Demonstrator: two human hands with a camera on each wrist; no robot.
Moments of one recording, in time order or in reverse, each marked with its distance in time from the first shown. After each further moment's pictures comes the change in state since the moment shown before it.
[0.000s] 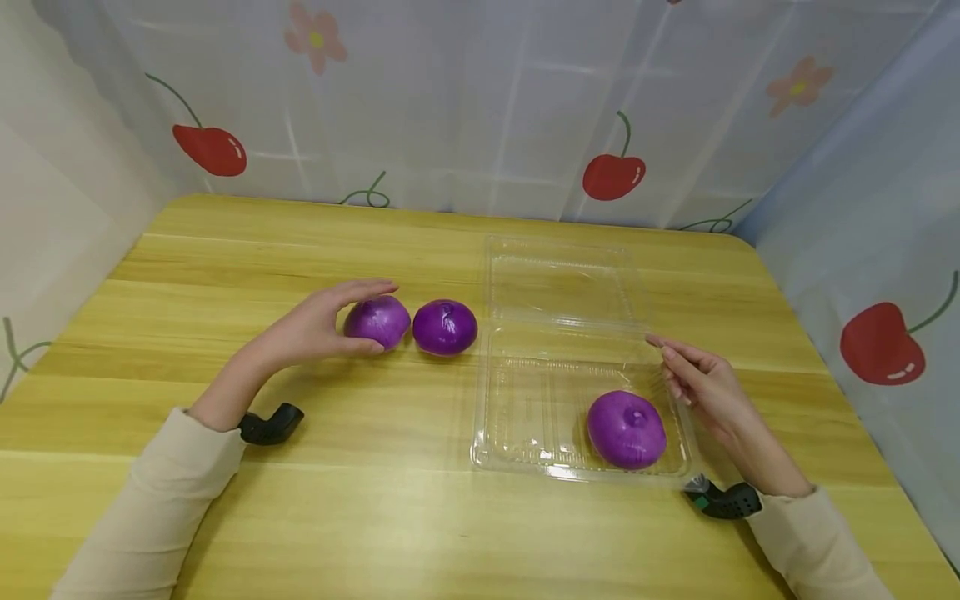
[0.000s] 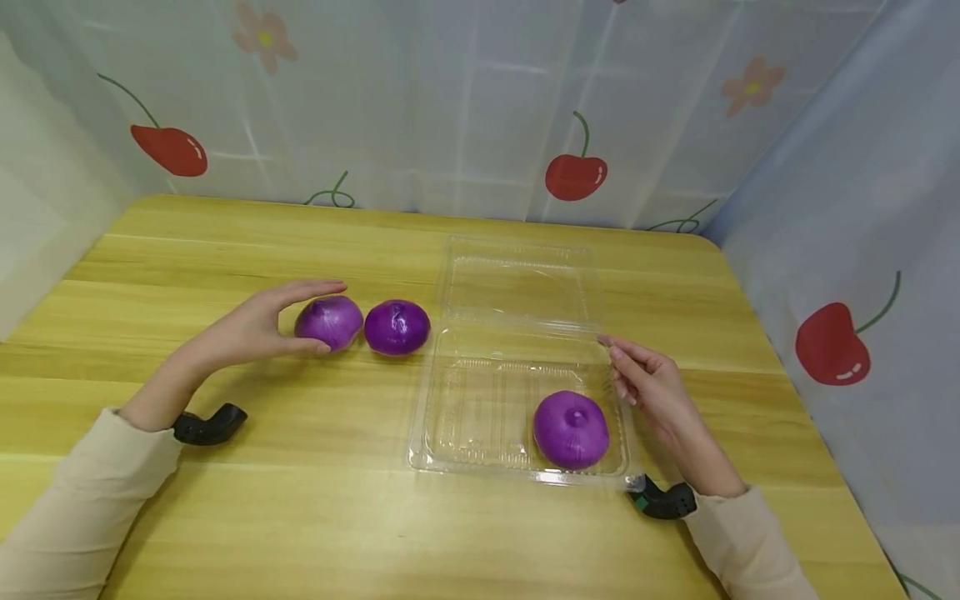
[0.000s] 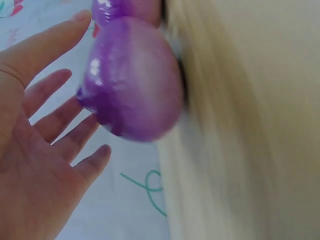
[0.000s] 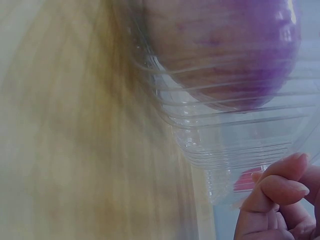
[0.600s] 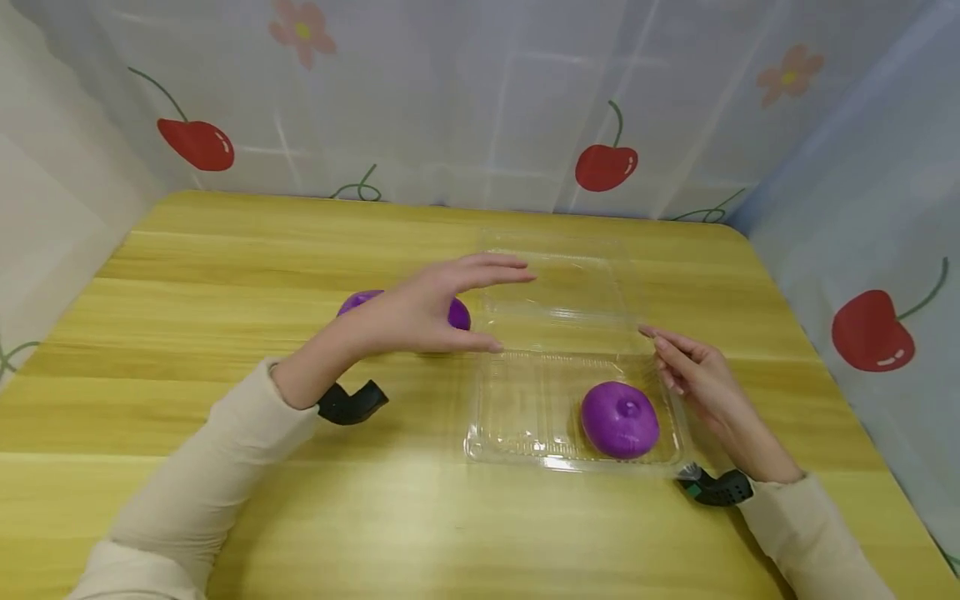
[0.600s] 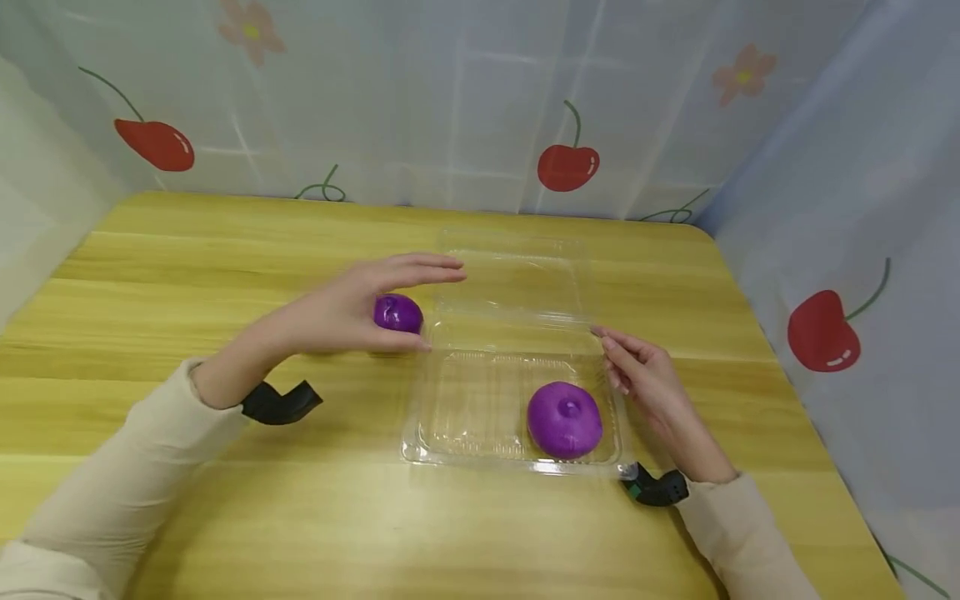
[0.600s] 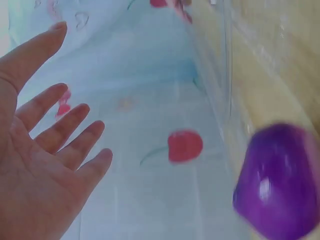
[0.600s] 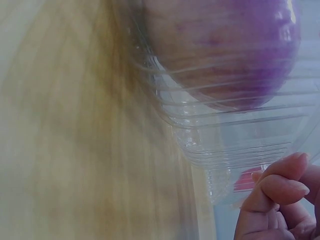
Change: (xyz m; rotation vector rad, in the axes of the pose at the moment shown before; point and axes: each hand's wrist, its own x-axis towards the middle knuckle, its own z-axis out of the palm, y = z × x) left_hand 0.068 0.119 0.027 -0.061 -0.084 0.391; right_hand 0.000 0.000 0.001 0.003 0.014 -0.002
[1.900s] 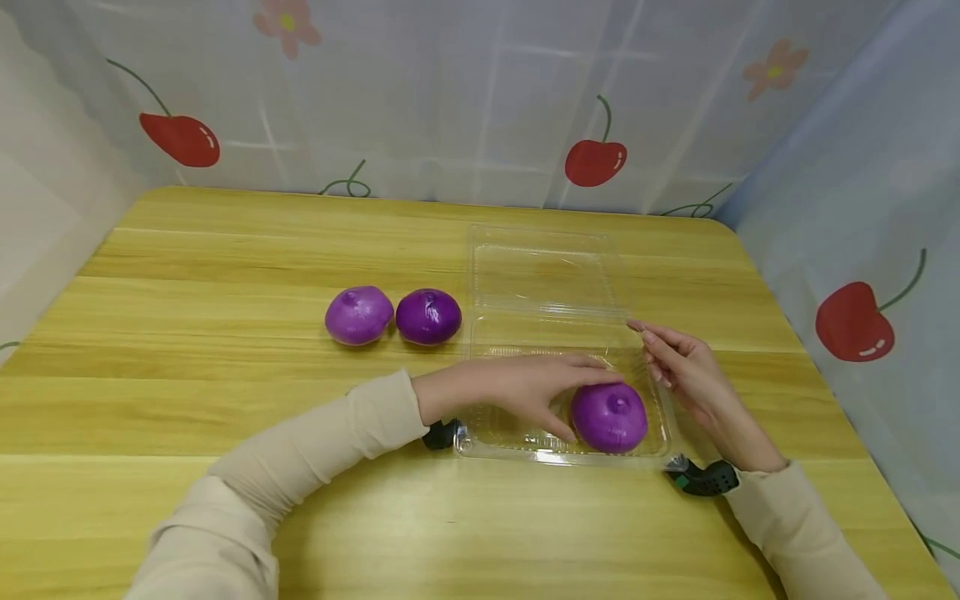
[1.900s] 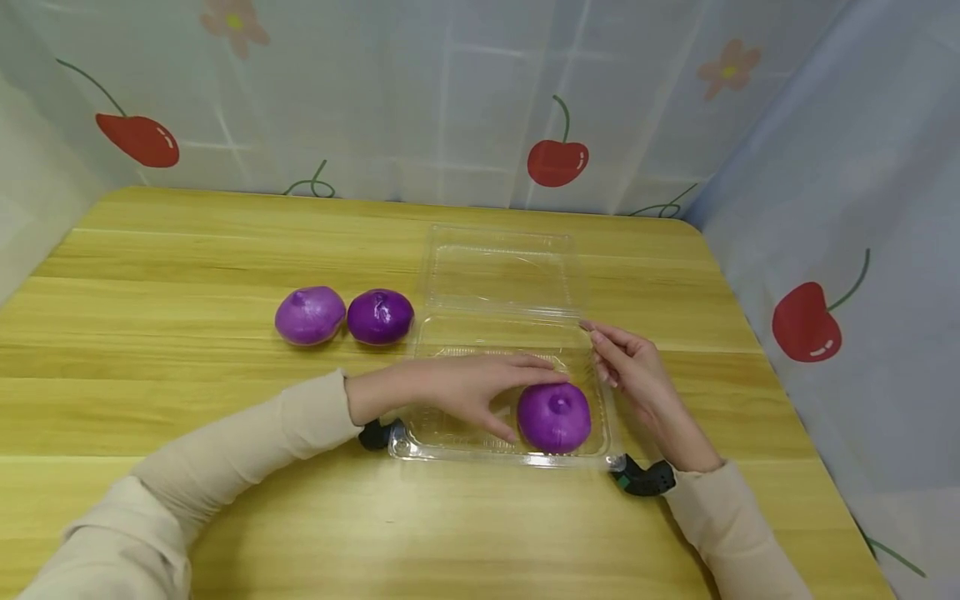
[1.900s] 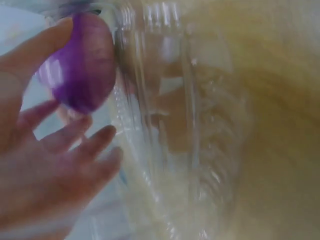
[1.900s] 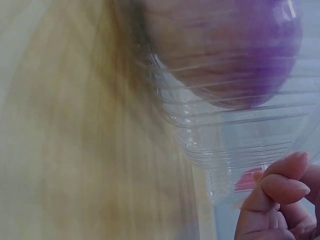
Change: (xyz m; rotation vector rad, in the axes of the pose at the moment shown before) left_hand 0.061 -0.008 0.126 -0.009 -0.491 0.042; right_hand 0.001 -0.001 0.002 -0.026 0.011 0.013
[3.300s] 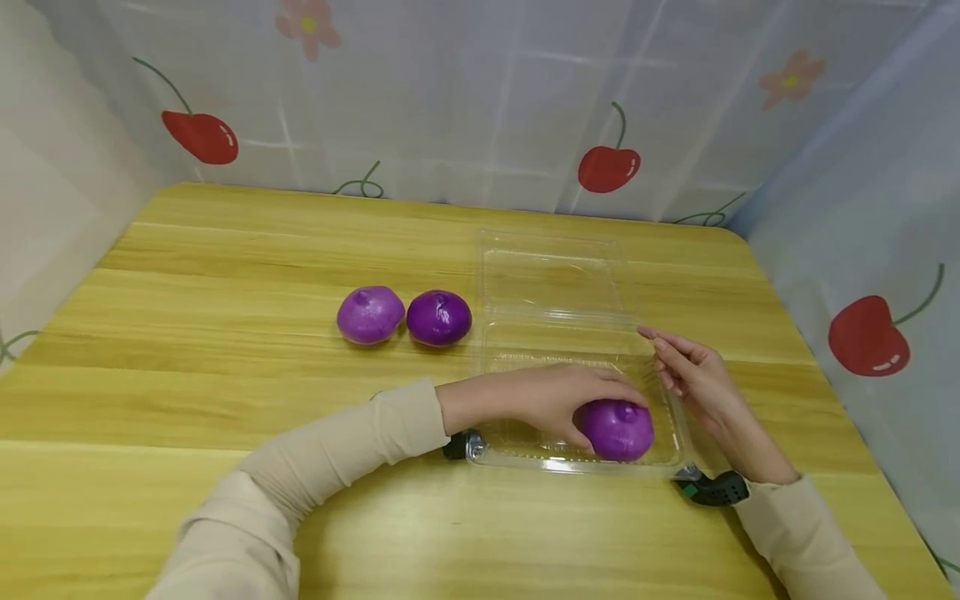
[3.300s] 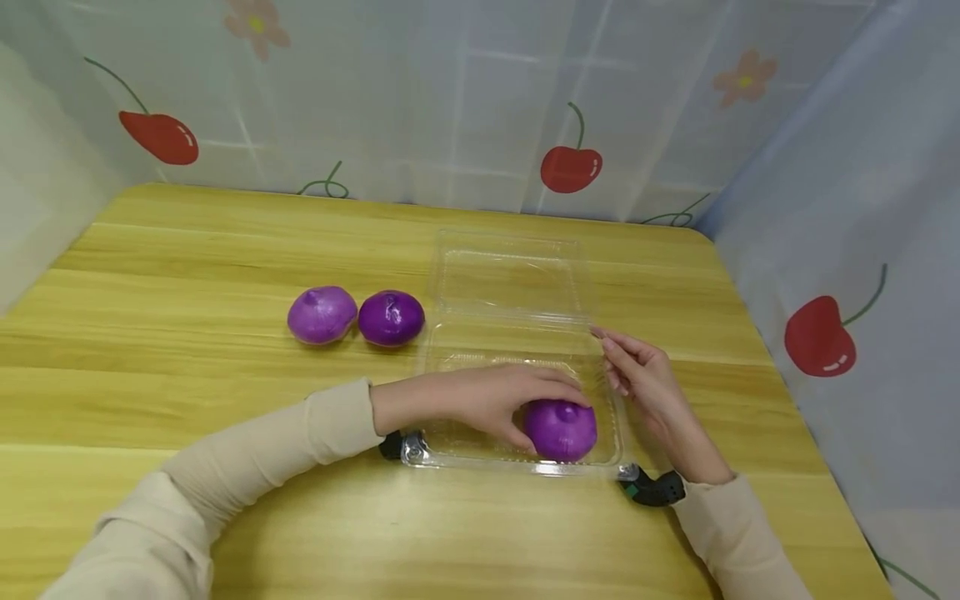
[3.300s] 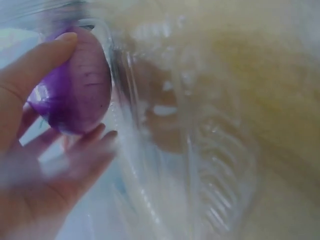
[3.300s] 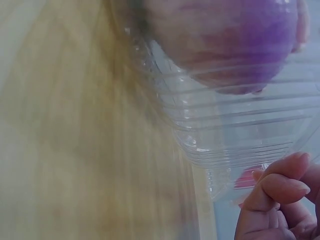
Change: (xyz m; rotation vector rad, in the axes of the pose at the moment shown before) left_hand 0.013 0.006 0.008 0.037 0.070 0.059; right_hand 0.000 0.001 -0.002 0.003 -0.010 -0.028
